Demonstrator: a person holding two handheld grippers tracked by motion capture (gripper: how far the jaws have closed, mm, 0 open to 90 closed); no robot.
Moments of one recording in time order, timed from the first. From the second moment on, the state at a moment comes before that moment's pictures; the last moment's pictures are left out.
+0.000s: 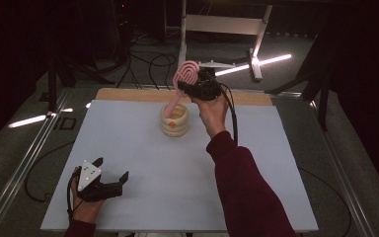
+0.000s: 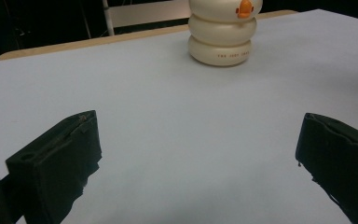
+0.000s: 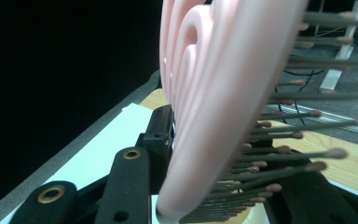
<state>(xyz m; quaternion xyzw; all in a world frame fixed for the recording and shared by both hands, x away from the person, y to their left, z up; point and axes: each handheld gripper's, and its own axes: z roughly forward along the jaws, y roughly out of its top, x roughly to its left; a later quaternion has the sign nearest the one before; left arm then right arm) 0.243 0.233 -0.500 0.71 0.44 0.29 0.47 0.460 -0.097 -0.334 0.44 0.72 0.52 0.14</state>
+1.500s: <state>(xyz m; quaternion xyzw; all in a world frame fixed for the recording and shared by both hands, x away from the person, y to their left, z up) 0.244 0.232 -0.501 0.71 0.44 0.29 0.47 0.464 -0.096 -0.354 0.45 0.71 0.51 0.17</state>
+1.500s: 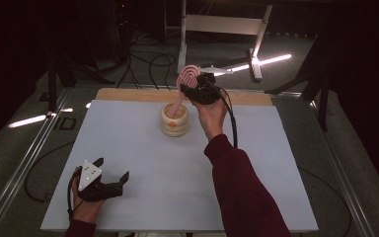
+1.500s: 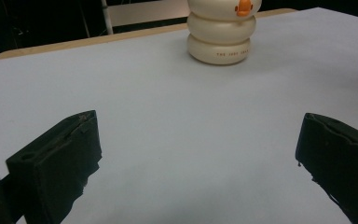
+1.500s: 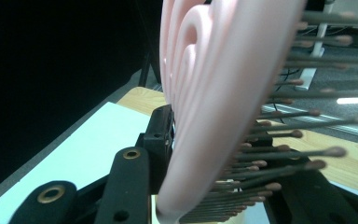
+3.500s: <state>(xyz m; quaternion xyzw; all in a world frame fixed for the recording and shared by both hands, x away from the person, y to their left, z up) 0.244 0.232 -0.501 0.72 0.44 0.29 0.46 0.468 -0.081 -0.392 0.47 0.71 0.50 0.16</state>
